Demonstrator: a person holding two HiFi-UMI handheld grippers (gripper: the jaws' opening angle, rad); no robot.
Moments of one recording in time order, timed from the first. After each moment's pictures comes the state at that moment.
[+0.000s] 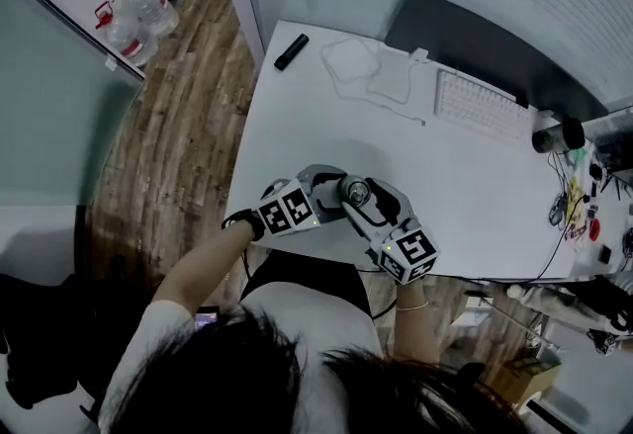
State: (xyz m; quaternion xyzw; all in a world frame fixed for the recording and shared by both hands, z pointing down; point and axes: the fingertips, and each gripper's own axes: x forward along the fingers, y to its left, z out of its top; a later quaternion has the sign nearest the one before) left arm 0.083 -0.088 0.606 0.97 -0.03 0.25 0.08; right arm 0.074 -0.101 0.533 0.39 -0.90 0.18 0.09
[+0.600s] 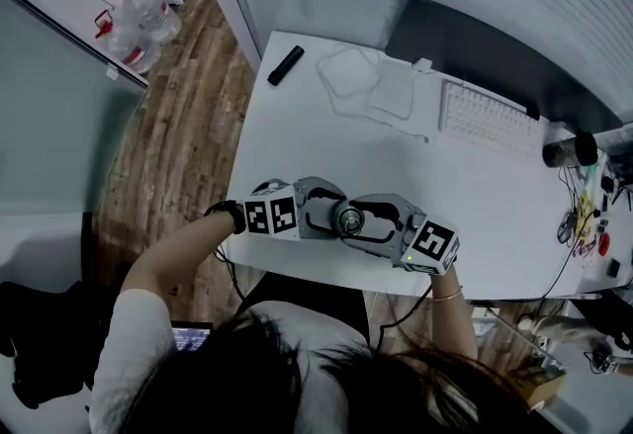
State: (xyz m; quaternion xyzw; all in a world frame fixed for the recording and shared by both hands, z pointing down) left arm 0.081 -0.086 0.605 0.95 0.14 0.27 0.04; right arm 0.065 -0.095 0.532 0.09 -0.97 0.16 0.14
